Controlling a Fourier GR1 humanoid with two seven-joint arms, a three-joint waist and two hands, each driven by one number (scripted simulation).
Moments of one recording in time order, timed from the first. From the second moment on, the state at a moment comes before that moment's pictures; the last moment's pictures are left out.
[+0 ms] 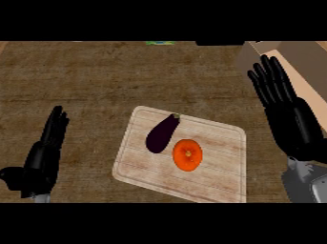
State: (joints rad) left arm 0.06 0.31 -0.21 -1.61 0.19 0.36 -0.08; right arm -0.23 -0.26 0.14 -1.73 -0.34 -0.03 -0.06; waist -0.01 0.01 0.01
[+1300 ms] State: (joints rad) left arm -0.23 0.50 -0.22 -1.53 0.13 0.01 -0.09; right arm -0.13 -0.74 0.36 -2.19 0.42 0.07 0.42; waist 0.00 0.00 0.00
